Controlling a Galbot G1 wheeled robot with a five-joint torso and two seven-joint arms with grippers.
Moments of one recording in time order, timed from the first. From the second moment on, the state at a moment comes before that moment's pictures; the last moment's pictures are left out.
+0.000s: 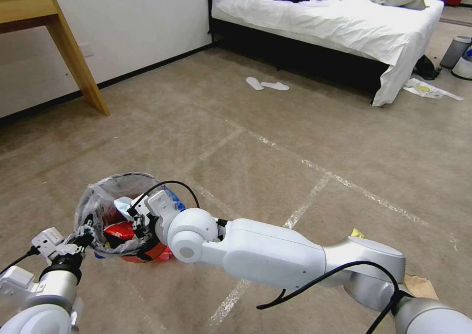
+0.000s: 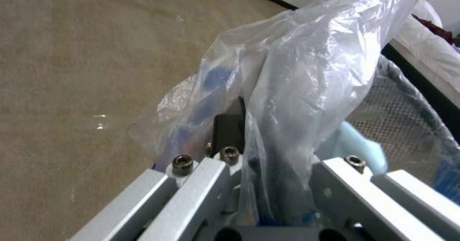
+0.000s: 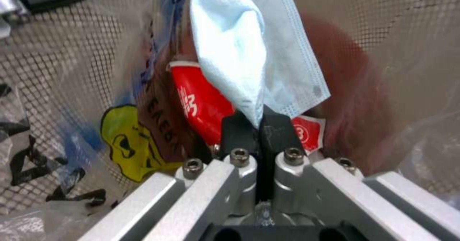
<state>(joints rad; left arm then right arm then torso) 1.60 -1.45 -0.97 -2.24 -0.90 0.38 -0.21 -0.25 1.46 -0.82 1.68 1.20 -0.64 0.62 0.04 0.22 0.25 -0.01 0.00</state>
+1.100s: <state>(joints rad) 1.59 -1.46 -0.97 -2.20 -0.89 0.37 -0.21 -0.27 1.43 -0.79 1.76 1.20 -0.64 0.62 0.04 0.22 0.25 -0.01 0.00</state>
